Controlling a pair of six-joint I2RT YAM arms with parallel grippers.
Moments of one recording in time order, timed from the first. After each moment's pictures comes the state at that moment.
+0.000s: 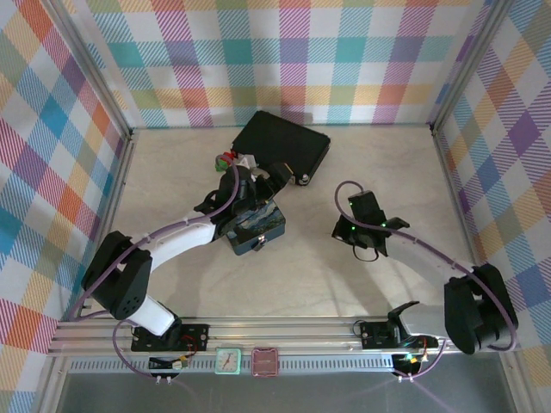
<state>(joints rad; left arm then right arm) -0.63 1.54 0.95 0.27 0.12 -1.16 0.43 1.25 0.68 -0.38 -0.12 0.75</state>
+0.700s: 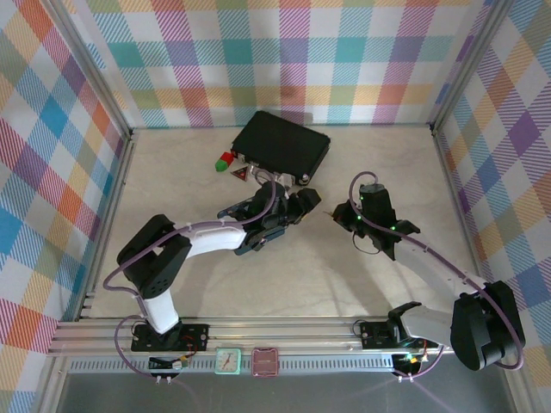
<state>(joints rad) -0.80 1.78 1.01 0.42 0.20 -1.27 0.39 1.17 0.68 -0.21 -0.16 0.91</state>
